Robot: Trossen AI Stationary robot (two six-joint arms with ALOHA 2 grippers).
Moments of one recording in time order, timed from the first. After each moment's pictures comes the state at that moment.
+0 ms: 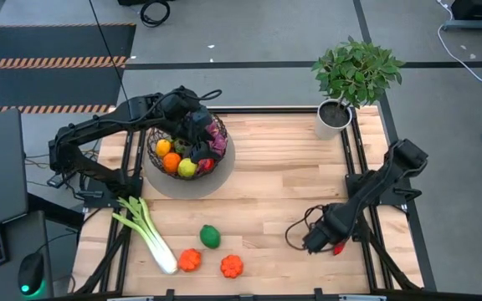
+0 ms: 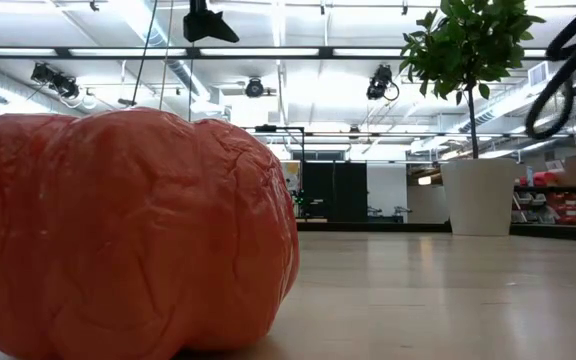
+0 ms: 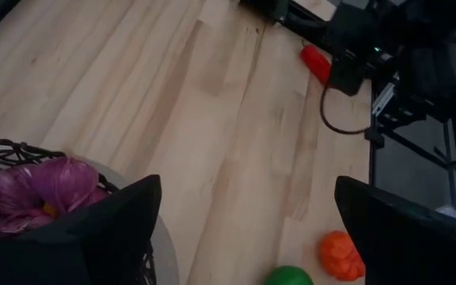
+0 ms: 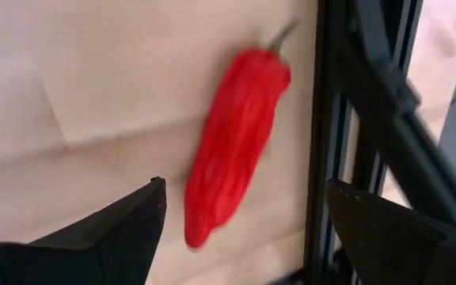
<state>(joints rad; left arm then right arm) 0.30 1.39 1.54 -0.93 0.29 -0.25 0.68 1.64 1.04 -1.20 -0.36 2.35</state>
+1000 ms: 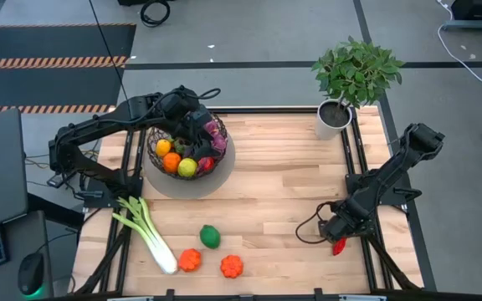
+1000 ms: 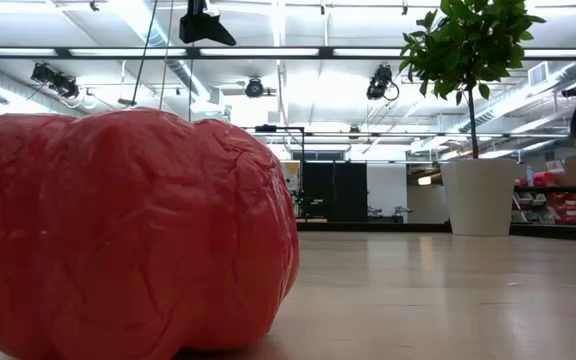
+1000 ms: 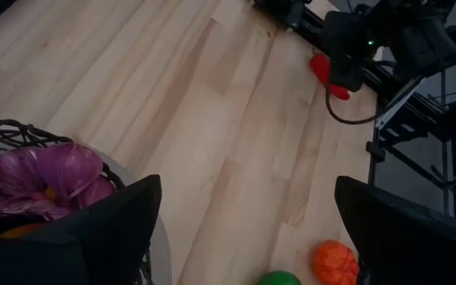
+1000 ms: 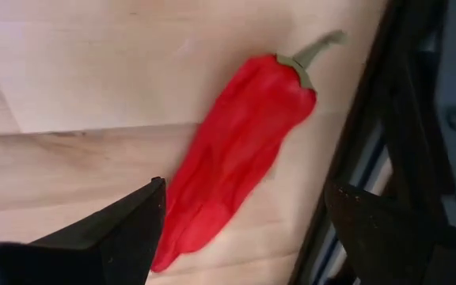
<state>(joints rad) 0.30 1.39 1.54 -0.94 0.27 -0.33 0.75 1.35 0.69 -0.86 -0.35 2.33</state>
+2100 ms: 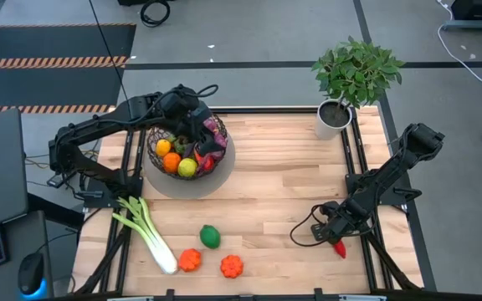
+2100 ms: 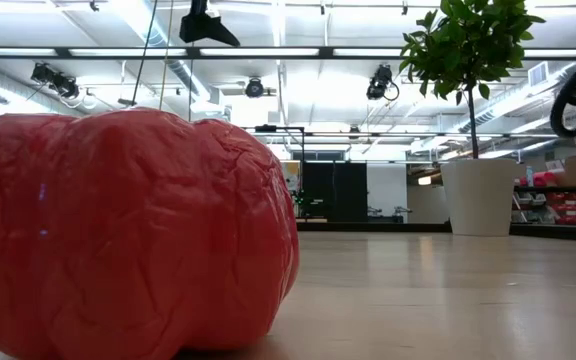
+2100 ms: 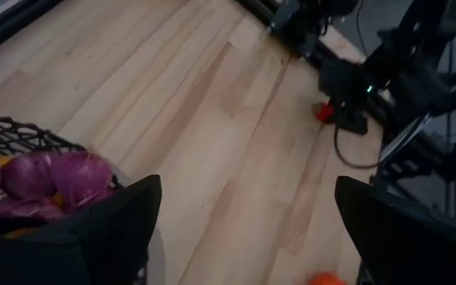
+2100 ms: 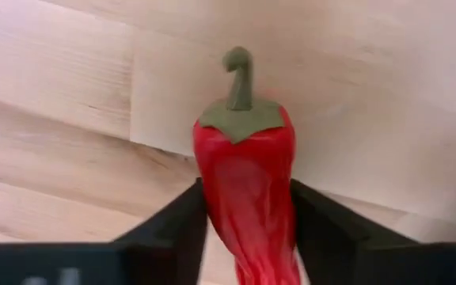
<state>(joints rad) 0.30 1.39 1.54 -0.89 0.21 -0.43 0.75 1.35 0.56 -0.56 -0.15 2.11</state>
